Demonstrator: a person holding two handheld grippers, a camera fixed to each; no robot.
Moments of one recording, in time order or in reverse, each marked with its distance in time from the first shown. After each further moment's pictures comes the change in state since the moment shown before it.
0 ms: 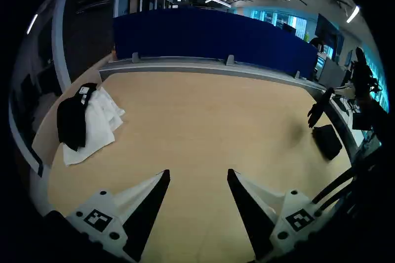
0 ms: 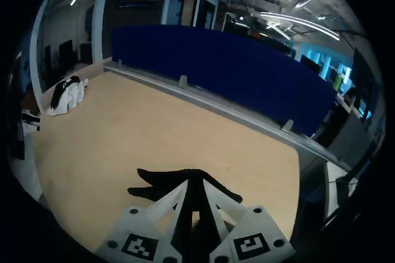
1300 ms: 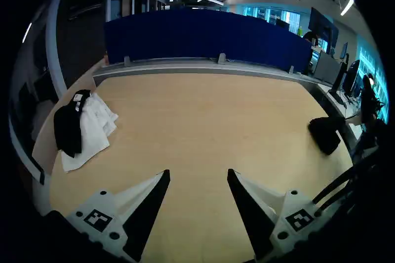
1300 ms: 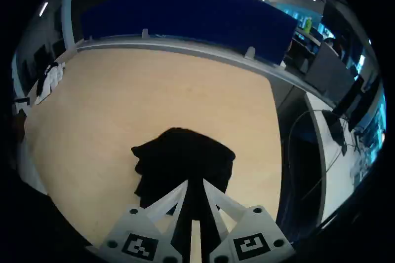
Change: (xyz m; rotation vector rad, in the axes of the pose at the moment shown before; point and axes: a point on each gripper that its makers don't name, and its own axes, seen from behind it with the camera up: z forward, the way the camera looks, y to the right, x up) left arm 0.005 0.019 -0.003 -0.023 -0.007 0.049; right arm -0.202 0.061 -0.082 -0.106 -0.255 0.180
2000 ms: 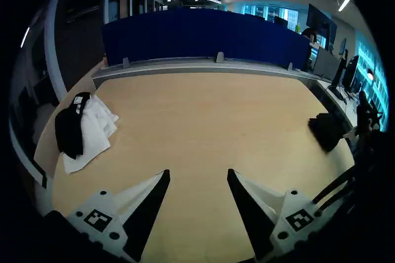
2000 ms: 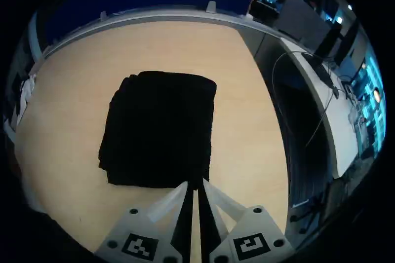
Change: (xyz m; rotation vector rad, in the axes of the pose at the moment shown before) left arm -0.002 0.004 -0.004 0.008 -0.005 0.025; right arm -0.099 0.019 0.026 -0.142 -0.159 0.215
